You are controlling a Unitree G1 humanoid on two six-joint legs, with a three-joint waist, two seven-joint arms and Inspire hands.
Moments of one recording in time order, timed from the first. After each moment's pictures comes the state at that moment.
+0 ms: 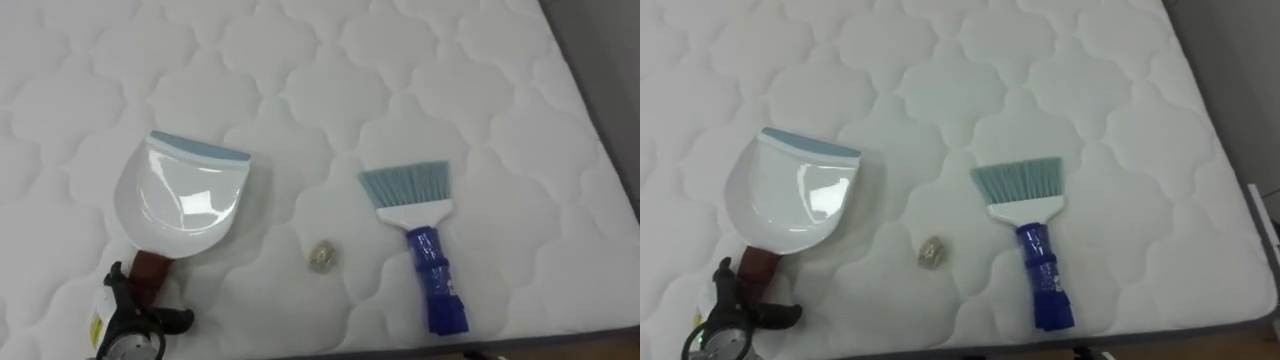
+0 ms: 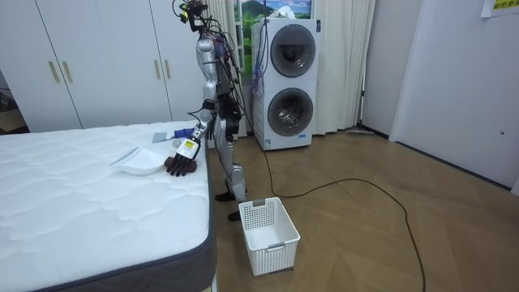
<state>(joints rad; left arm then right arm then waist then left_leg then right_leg) -0.17 0.24 -0.06 1.21 0.07 -0.23 0.55 -0.13 -0.24 0.30 1.36 0.20 -0.09 0.01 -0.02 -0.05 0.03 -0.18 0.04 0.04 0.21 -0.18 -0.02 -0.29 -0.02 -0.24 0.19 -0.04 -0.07</state>
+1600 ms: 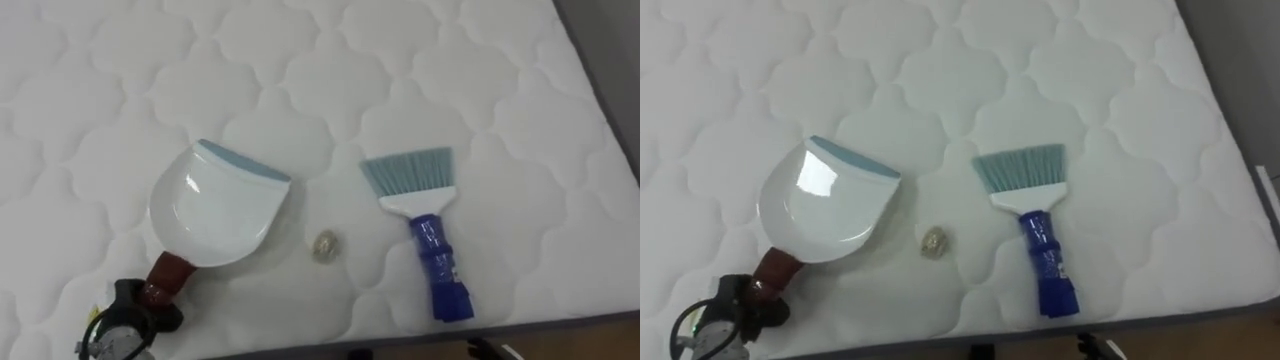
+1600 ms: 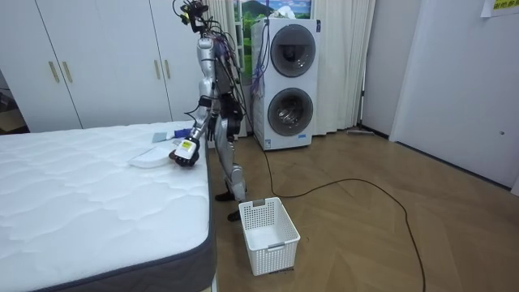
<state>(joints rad) -0.26 0.31 -0.12 1.31 0.15 -0.15 0.41 -0.11 -0.29 0.33 1.32 0.27 -0.12 -0.01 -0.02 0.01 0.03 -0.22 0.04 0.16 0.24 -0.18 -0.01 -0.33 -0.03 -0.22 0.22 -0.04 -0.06</state>
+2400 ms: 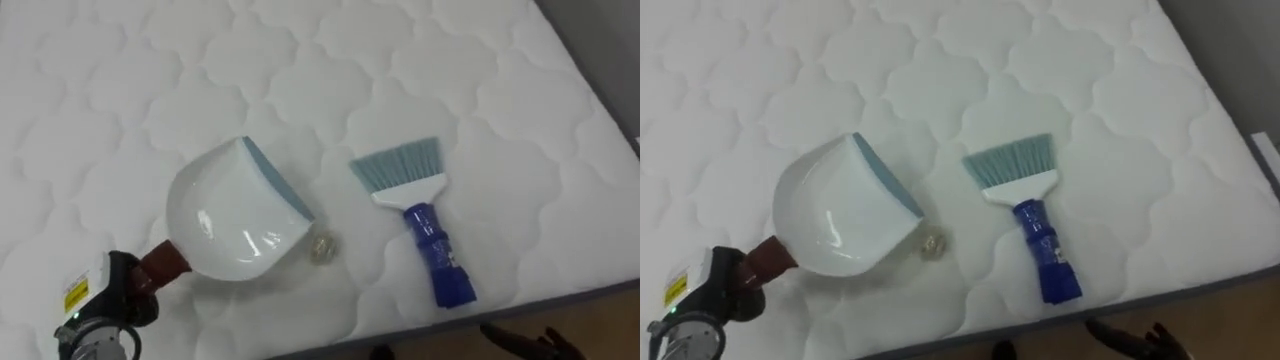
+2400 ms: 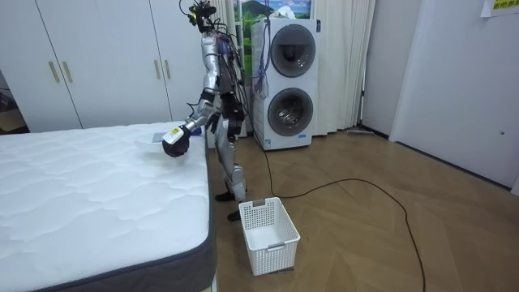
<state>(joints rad) -0.10 0.42 -0.13 1.12 0.48 -0.22 0.54 -0.10 -0.35 -0.04 1.25 0.76 -0.16 -0.05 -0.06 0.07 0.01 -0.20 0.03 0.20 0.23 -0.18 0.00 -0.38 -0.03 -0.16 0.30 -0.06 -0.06</state>
